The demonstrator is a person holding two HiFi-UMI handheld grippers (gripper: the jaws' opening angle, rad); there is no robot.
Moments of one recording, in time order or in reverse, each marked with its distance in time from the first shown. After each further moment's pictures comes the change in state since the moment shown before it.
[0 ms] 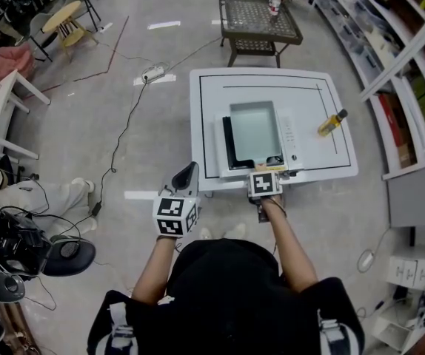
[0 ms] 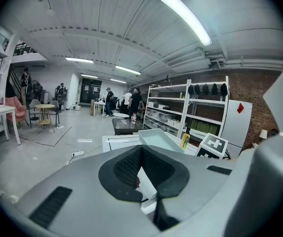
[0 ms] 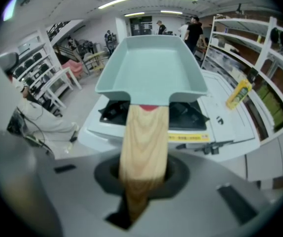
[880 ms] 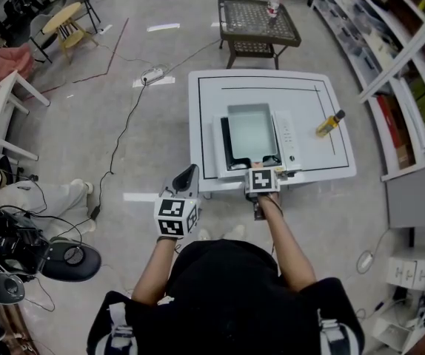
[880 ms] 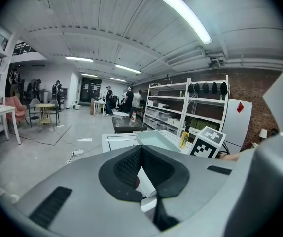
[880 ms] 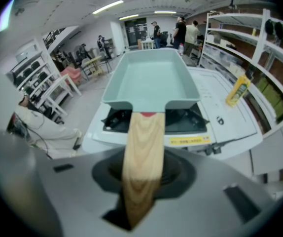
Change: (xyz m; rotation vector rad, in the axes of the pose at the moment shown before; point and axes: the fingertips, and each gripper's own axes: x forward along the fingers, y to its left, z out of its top) left arm -0.002 -0.006 -0.011 0.000 0.017 0.001; right arm -0.005 0.006 0.008 0.069 -0.015 0.031
